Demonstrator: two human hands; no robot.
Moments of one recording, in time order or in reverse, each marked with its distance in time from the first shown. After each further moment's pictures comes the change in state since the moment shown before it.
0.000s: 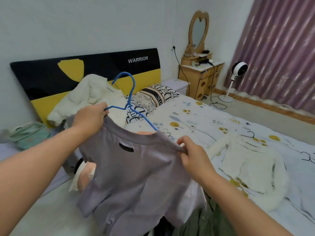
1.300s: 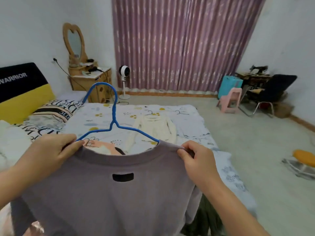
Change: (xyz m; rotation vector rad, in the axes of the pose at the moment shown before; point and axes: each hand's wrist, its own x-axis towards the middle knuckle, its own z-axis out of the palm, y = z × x) left_hand -0.161 -0.012 -0.142 -0.515 -0.138 0.863; right_hand -0.328 -0.169 0.001 -0.048 0.843 0.398
